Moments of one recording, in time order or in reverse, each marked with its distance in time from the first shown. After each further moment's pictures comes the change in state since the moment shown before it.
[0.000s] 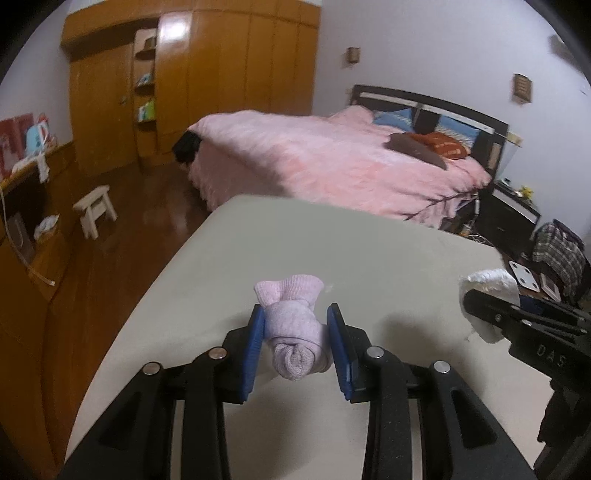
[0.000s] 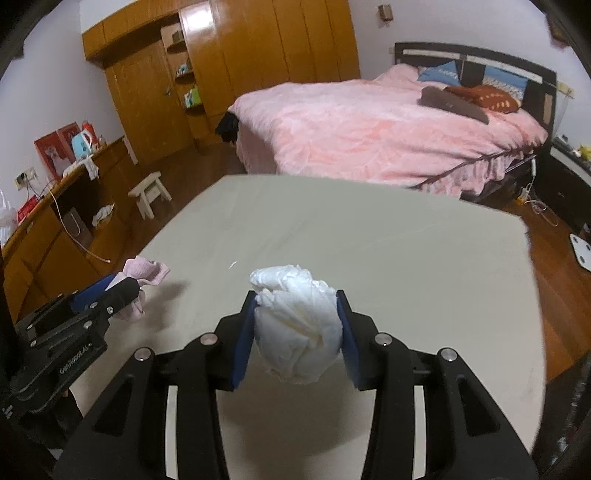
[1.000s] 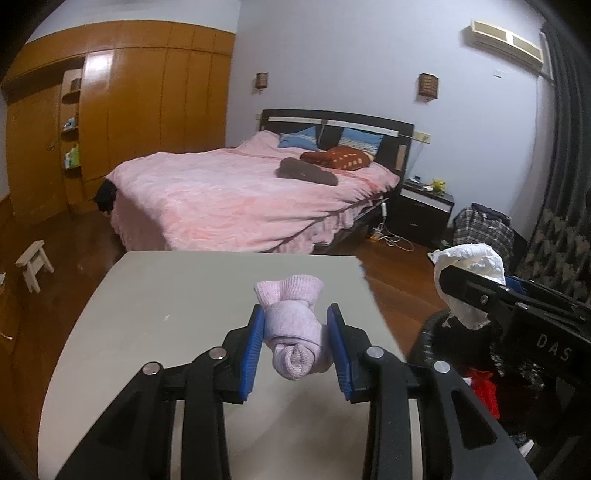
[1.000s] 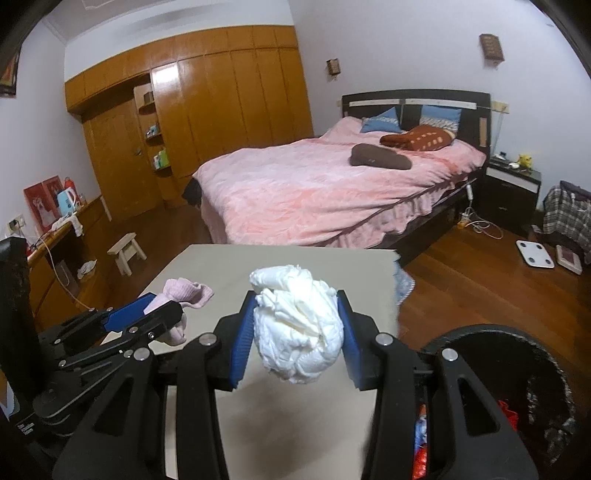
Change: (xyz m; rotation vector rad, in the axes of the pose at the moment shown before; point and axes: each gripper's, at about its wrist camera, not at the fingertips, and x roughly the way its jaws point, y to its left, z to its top) left arm -0.112 -0.171 0.017 0.158 -0.095 -0.282; right arm -0.203 -0.086 -0.027 0.089 -0.224 -0.134
